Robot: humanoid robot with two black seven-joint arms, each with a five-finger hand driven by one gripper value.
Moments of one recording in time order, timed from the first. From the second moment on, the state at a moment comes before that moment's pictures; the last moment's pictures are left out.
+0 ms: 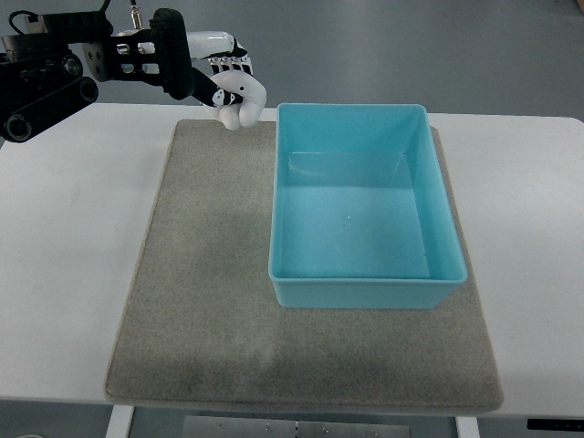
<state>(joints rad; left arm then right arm) -1.39 0.48 0.01 -0.80 1.13 -0.15 -0.33 0.01 0.00 0.06 0.13 -0.12 0.16 0.19</state>
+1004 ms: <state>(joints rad) -1.32 0.39 0.00 -1.07 1.12 -0.01 -0.33 0.01 0.00 0.06 0.13 -0.12 0.16 0.19</state>
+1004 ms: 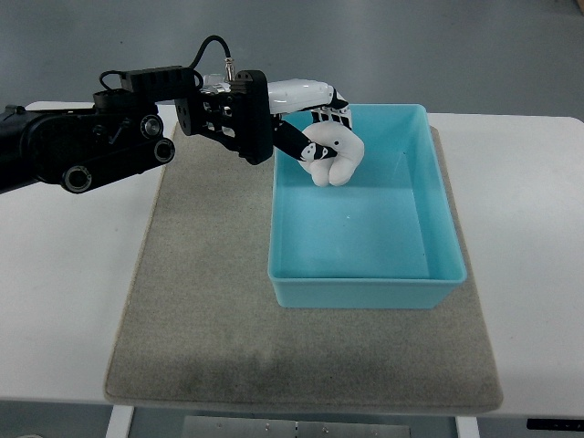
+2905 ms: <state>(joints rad) -1.27 0.36 -0.11 -0.63 0.67 0.13 -0.33 0.01 0.00 0.06 0.13 -0.12 0.16 0.19</state>
